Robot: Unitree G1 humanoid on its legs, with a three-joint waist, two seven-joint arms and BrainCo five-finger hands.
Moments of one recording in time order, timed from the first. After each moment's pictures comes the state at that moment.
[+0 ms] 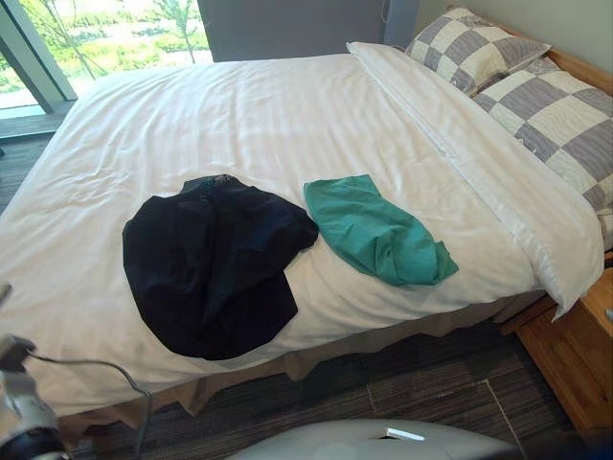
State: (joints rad) left arm -0.02 0.73 0.76 0.59 -0.45 -0.21 0.04; right arm 0.08 -0.50 -0.73 0.60 0.26 -0.44 0.32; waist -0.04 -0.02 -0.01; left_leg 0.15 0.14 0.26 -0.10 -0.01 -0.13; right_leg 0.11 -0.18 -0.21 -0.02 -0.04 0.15
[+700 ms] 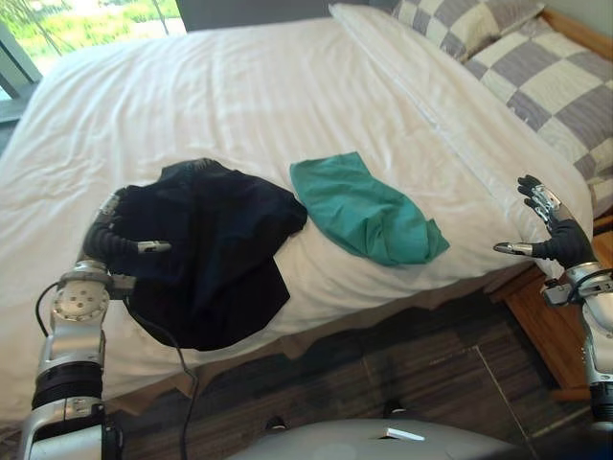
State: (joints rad) left arm -0.11 0.63 0.33 0.51 0.13 -0.22 -0.07; right arm -0.05 -0.54 -0.33 0.18 0.04 -0.35 0.30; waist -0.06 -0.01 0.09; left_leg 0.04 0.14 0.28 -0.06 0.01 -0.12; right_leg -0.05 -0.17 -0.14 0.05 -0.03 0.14
